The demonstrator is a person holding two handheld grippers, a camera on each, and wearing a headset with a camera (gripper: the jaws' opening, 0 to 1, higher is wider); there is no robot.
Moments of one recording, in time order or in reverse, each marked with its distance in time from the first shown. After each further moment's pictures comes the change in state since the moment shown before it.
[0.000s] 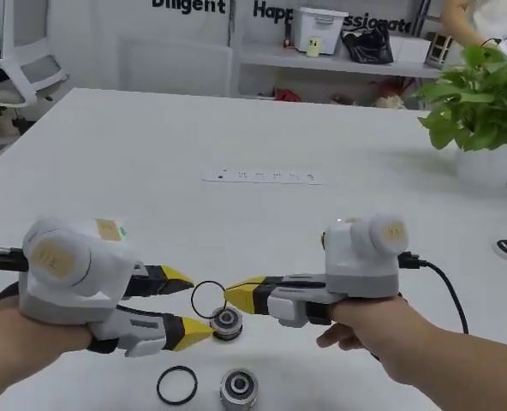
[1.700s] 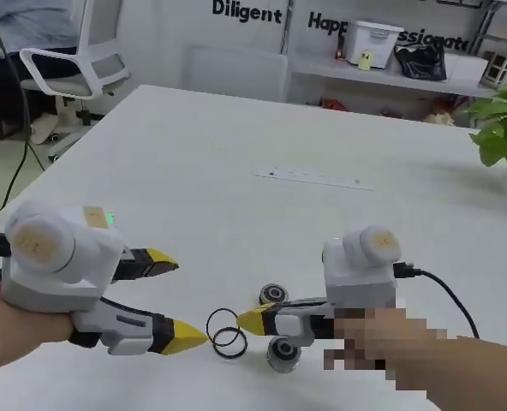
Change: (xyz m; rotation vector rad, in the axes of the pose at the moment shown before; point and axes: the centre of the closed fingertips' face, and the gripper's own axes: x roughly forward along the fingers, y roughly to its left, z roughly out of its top) left arm -0.083 -0.022 -0.031 -0.062 0.003 0.115; right arm 0.034 0.047 -0.061 0.115 0.211 0.026
